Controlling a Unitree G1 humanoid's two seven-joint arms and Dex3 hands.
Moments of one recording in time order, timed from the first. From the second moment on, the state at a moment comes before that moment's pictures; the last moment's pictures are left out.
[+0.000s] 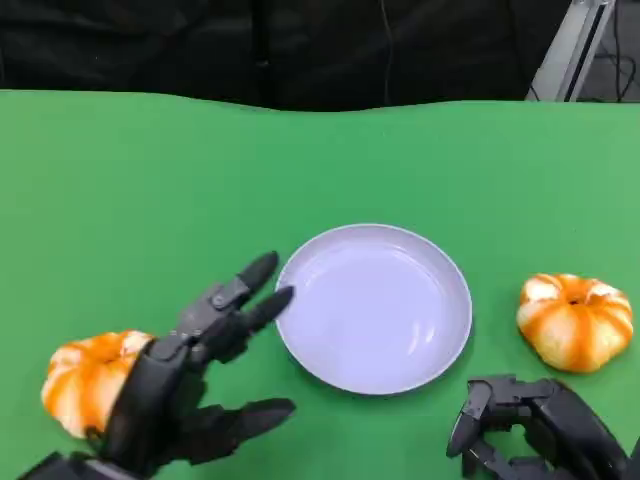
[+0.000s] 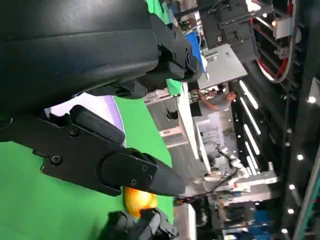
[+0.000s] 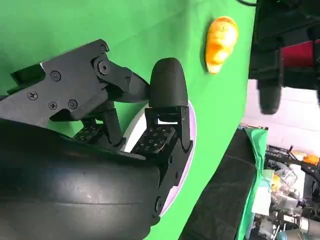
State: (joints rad) left arm 0.07 0.03 -0.05 0.28 -0.19 -0.76 -0.43; right arm -0.06 -0.11 0.09 0.70 0.08 -0.84 0.51
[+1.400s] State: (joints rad) left arm 0.09 0.39 -0.04 0.17 0.74 -0.20 0.07; right arm -0.04 -0.11 0.09 0.68 0.07 -0.82 0.51
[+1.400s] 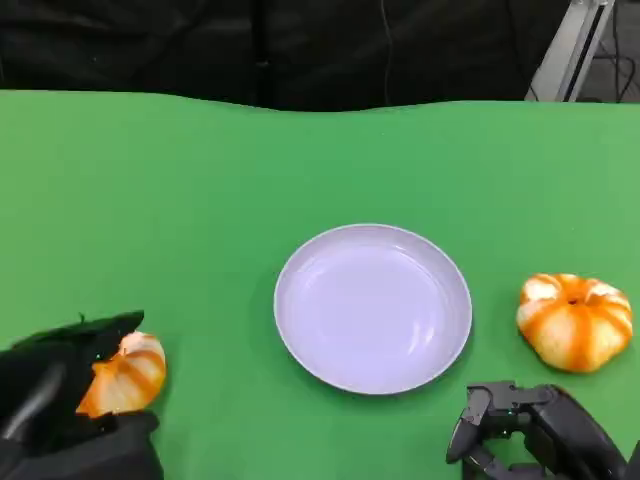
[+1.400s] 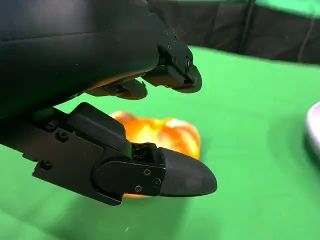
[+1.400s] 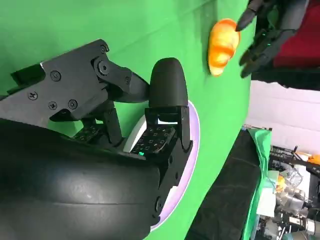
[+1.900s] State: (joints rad) left arm 0.02 0.44 -0.12 0.25 0.70 -0.12 0.02; right arm -0.04 -0.11 0.09 0.66 0.07 -0.82 0.51
